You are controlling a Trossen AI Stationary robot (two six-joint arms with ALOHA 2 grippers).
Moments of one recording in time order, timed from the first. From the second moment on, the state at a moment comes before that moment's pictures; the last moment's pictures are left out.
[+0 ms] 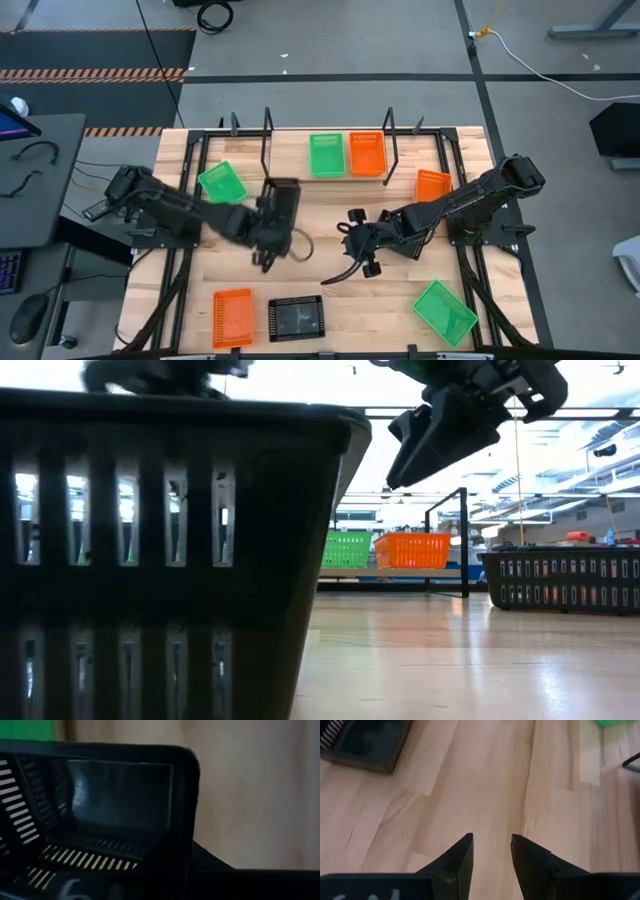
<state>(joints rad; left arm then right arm) -0.31 1.56 1.25 -1.03 -0.42 -0.15 0.30 1.55 0.99 -0.29 0.18 -0.04</state>
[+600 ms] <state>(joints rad) 0.12 1.57 1.25 -0.87 -0.27 0.15 0.27 1.55 0.99 -0.31 0.19 -0.08</state>
